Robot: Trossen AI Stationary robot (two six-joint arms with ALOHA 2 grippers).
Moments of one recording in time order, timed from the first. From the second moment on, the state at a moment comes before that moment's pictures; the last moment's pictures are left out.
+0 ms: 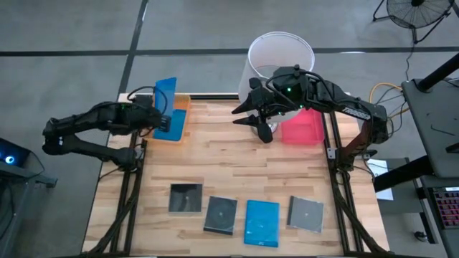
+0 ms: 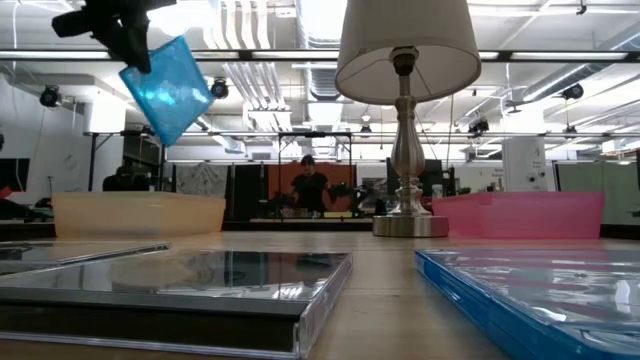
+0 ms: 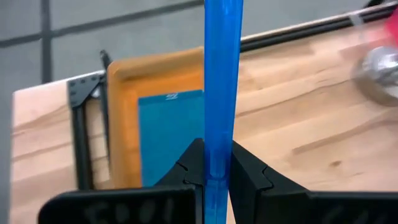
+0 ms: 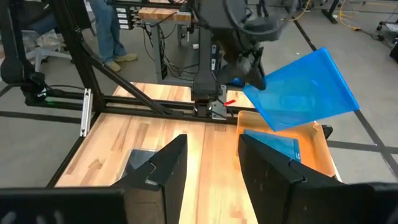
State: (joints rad) left arm 0.15 0.97 1.24 -1.40 -0.64 -1.02; right arm -0.13 1.61 1.97 -0.74 -0.23 -0.08
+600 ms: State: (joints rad) left arm 0.38 1.18 1.24 -1.48 -0.49 -0.87; right arm -0.13 1.61 1.97 -0.75 -0.23 -0.09
